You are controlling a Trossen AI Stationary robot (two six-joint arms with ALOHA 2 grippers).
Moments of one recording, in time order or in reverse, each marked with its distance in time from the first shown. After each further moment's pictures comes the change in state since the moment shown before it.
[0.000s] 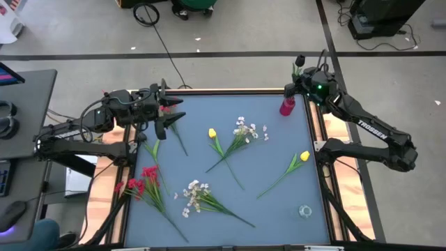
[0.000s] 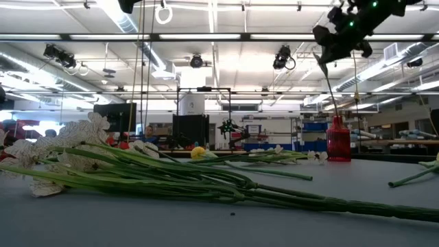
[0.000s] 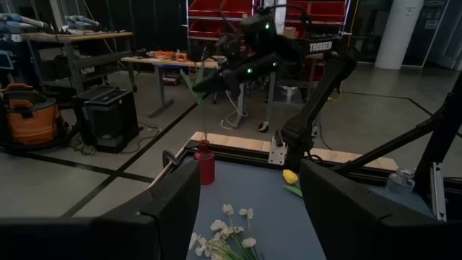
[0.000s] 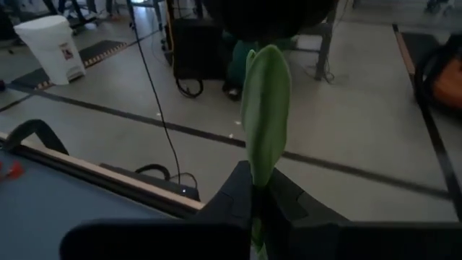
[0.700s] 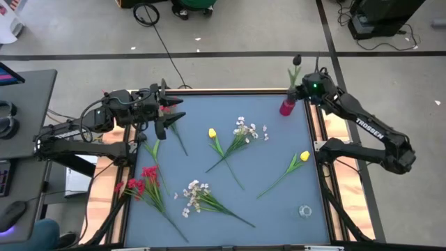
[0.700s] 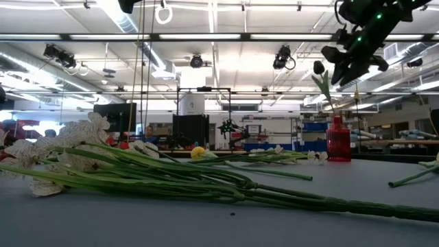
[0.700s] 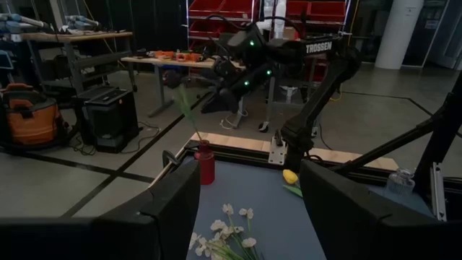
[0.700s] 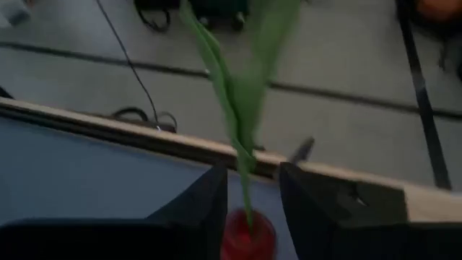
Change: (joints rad) left arm 0.000 0.000 0.000 0.000 0.000 0.000; right arm -0.114 0.017 0.000 -0.268 -0.081 0.100
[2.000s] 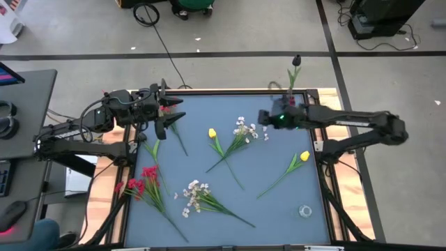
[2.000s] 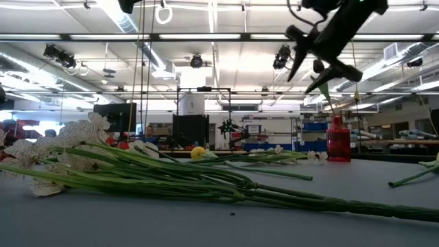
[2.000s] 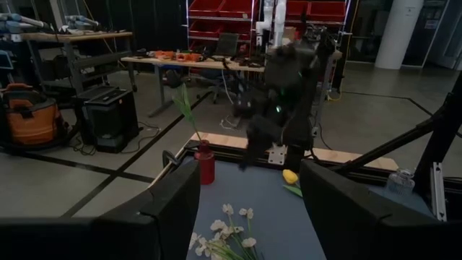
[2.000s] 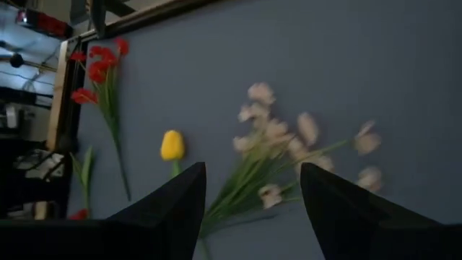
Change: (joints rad) left arm 0.000 0.000 0.000 0.000 0.000 0.000; right arm 0.638 0.292 0.079 0.010 -0.064 0.994
